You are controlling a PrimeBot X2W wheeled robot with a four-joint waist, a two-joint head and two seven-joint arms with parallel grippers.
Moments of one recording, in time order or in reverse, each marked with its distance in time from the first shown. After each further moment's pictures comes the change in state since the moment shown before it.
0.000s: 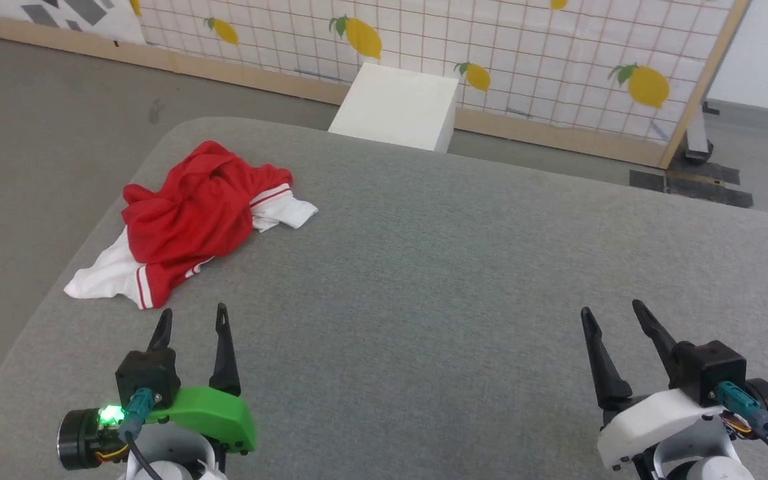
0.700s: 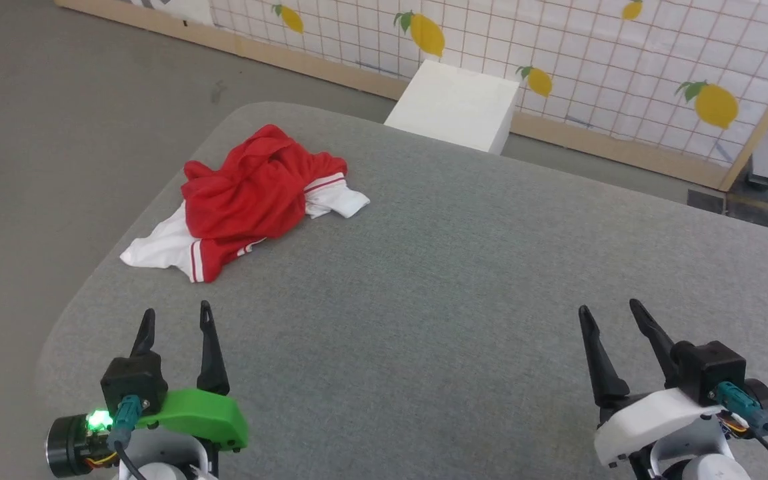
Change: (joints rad) left arm 0.006 0.011 0.006 -0.003 -0.024 0.047 -0.047; right arm -0.013 0.000 0.009 0.036 0.030 0.000 -0.034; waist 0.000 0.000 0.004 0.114
